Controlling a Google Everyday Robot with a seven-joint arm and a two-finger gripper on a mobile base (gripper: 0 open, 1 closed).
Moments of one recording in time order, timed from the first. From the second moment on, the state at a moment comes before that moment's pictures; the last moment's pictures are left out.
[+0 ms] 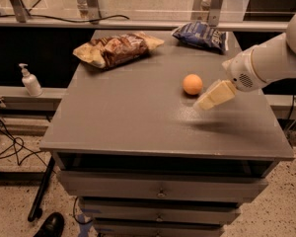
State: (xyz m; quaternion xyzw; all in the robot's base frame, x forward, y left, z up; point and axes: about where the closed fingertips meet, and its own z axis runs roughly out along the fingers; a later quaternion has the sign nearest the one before) arm 0.580 -0.178 0.872 -0.44 0.82 0.09 0.35
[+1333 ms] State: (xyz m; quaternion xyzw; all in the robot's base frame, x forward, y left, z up) arm 0.611 -0.132 0.840 -0.41 0.82 0.13 0.39
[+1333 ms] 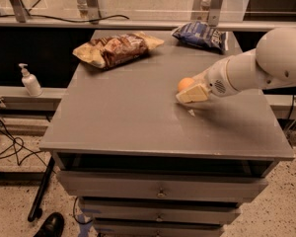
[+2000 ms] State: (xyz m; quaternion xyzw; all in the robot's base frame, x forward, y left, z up) arm 0.614 -0.139 0.839 -0.41 0.82 0.12 0.39
